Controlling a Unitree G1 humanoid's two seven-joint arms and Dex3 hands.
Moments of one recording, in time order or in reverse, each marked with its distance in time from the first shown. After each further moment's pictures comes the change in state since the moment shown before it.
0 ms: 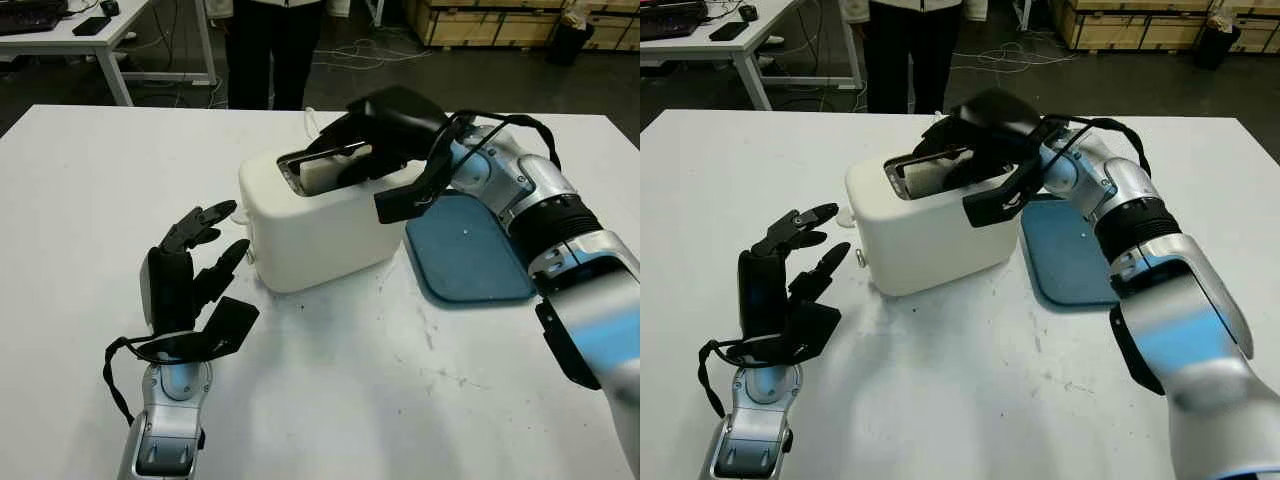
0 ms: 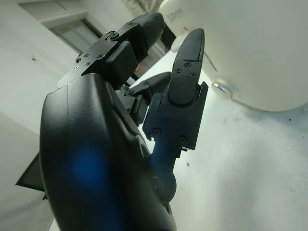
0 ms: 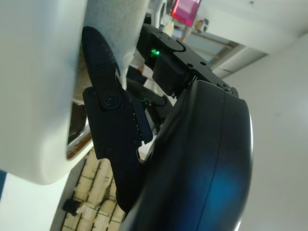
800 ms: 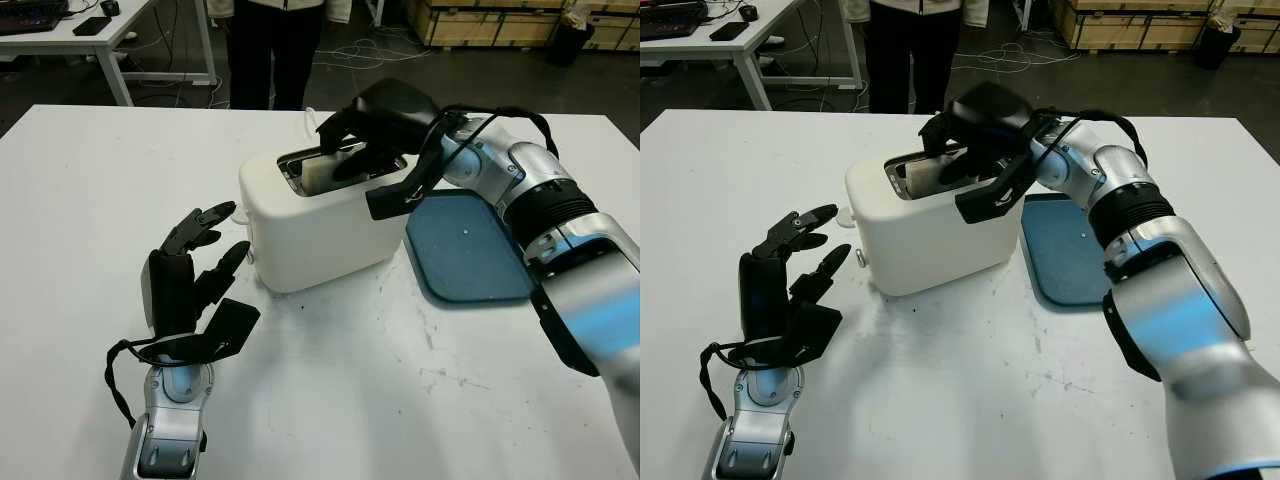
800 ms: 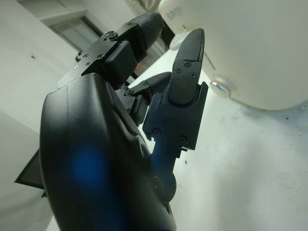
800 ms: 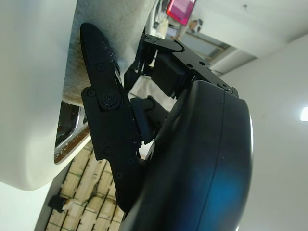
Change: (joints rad) left arm 0.007 -0.007 -0.002 0.000 0.002 0.000 0.008; right arm -0.043 -0.006 0.072 0.059 -0.063 -0.015 -0.119
